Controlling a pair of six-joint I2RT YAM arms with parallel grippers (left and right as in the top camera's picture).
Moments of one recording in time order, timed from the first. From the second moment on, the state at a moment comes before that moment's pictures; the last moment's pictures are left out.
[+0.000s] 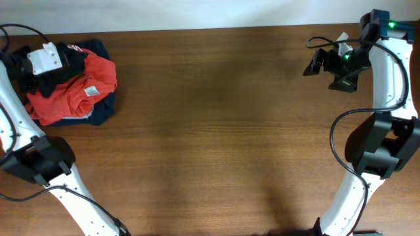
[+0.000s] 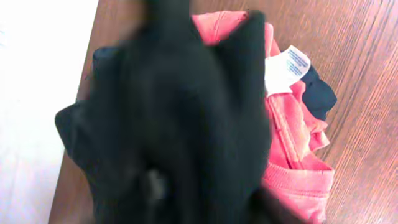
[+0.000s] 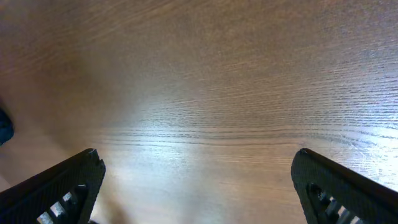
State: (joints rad) left arm 0.50 2.50 2.88 -1.68 0.43 1.74; right arm -0.27 2.22 2.19 -1.45 -0.42 0.07
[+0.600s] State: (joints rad) left arm 0.50 2.49 2.89 -1.64 0.61 1.50; right arm -0.27 2.22 2.23 -1.45 -0.41 0.05
